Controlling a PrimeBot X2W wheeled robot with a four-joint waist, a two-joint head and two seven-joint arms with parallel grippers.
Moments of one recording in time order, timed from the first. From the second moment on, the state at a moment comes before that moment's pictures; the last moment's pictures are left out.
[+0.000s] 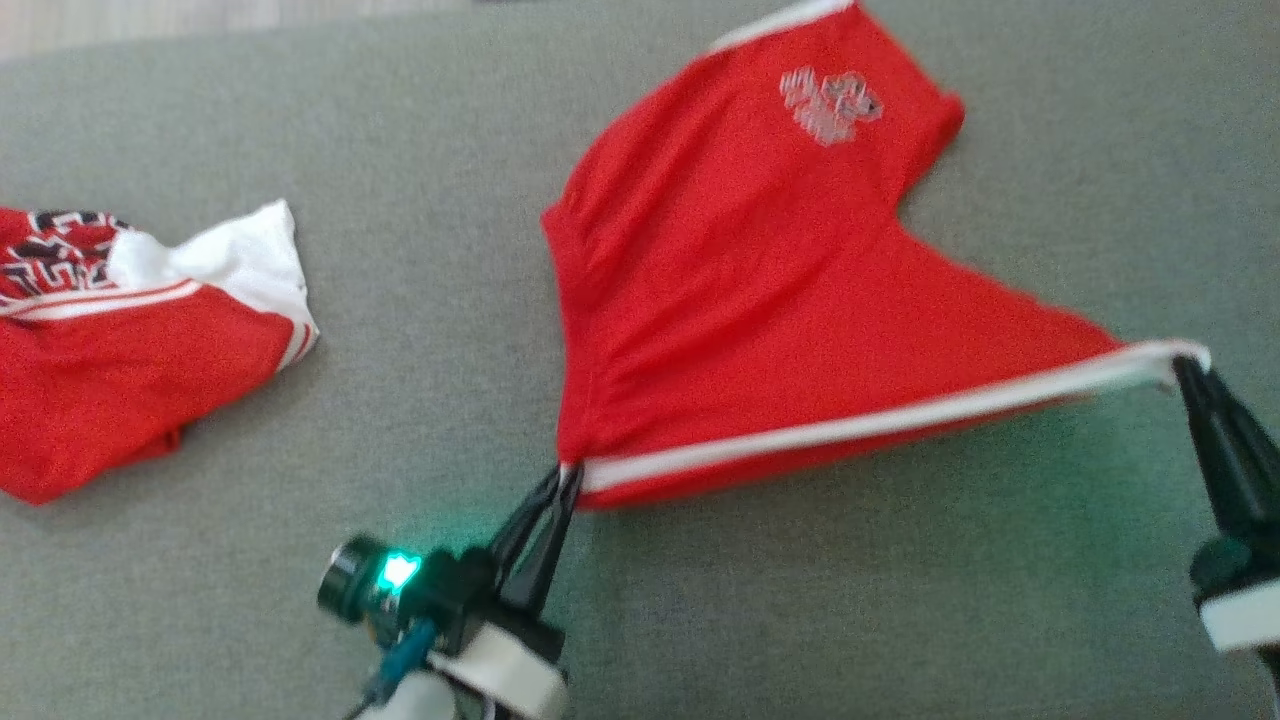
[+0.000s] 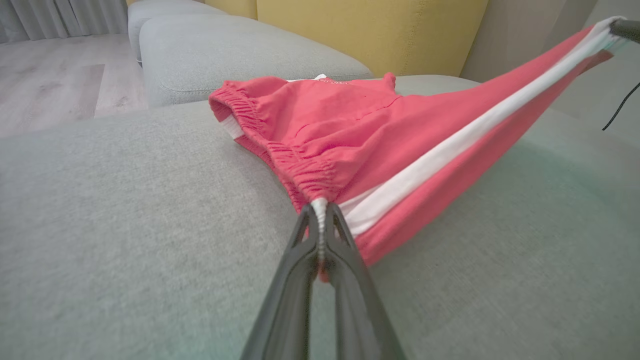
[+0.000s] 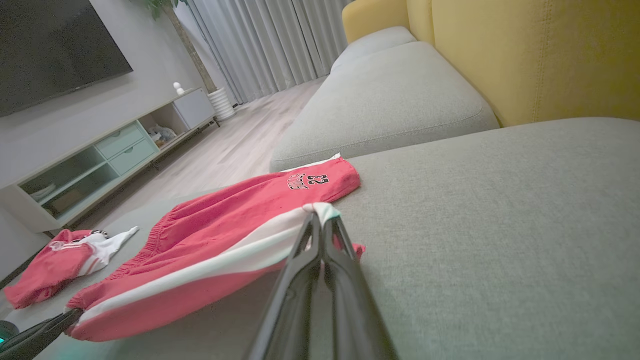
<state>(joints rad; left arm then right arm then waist) -0.28 0.30 -0.83 0.27 -0.44 0.14 -0.25 0.05 -0.69 0.26 -0.04 0.89 0.13 -0.26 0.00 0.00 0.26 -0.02</state>
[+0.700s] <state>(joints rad) -0.48 0.21 -0.74 0.24 -0.49 0.09 -0.20 -0.22 -0.72 0.12 -0.04 0.75 0.13 0.00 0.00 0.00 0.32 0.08</state>
